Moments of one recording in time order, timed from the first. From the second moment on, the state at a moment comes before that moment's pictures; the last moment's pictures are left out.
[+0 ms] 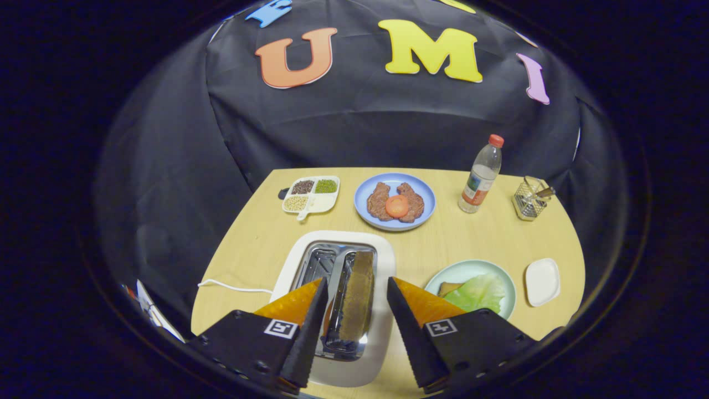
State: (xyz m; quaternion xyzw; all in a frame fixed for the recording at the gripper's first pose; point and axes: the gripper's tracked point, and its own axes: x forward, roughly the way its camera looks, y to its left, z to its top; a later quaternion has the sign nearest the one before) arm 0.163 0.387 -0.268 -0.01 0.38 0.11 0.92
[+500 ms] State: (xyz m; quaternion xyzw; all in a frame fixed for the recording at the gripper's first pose) arm 0.159 0.384 -0.272 -0.02 0.41 0.09 0.91
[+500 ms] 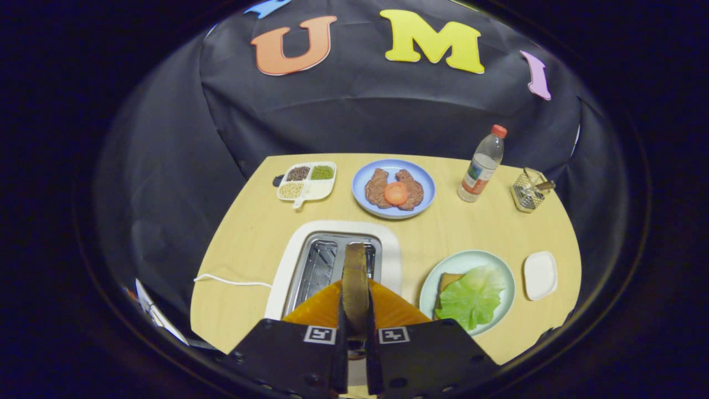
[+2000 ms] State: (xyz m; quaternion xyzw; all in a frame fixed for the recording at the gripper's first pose) arm 0.193 0.253 -0.294 0.07 0.44 0.04 0.89
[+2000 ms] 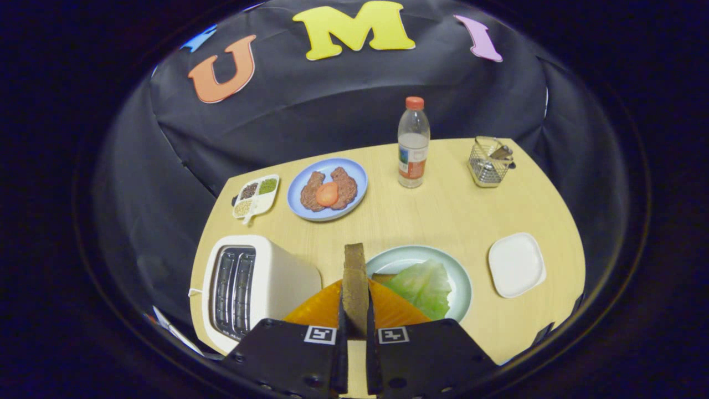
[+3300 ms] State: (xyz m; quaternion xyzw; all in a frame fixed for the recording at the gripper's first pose) arm 0.205 0.161 -0.381 0.07 0.49 0.02 0.87
